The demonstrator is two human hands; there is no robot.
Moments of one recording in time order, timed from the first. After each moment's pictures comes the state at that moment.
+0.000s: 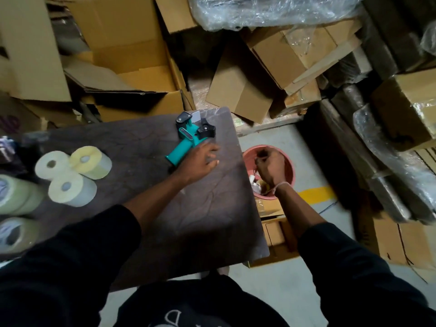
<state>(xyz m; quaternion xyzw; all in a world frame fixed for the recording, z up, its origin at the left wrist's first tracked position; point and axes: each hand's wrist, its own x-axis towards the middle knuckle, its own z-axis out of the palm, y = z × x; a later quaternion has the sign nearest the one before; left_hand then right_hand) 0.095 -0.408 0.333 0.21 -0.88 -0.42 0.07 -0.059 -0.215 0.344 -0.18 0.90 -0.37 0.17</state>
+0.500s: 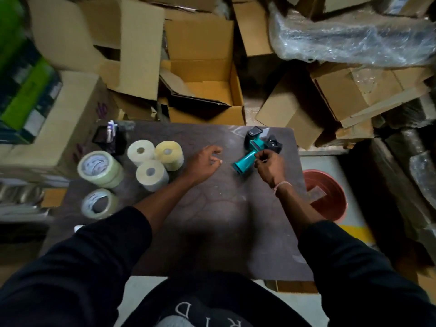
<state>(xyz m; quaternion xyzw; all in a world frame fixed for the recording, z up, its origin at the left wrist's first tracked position) 0.269 -0.528 0.363 0.32 -0.84 -0.41 0.15 0.080 -0.387 0.373 -0.26 0.85 -0.38 0.25</state>
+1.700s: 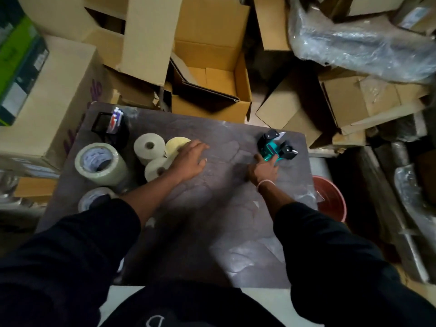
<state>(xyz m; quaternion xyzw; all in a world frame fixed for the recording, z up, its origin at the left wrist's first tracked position) 0.337 -0.623 0.323 0.31 -0.88 -0.34 0.13 0.124 -0.474 0.308 -0.22 0.95 -0.12 0.17</state>
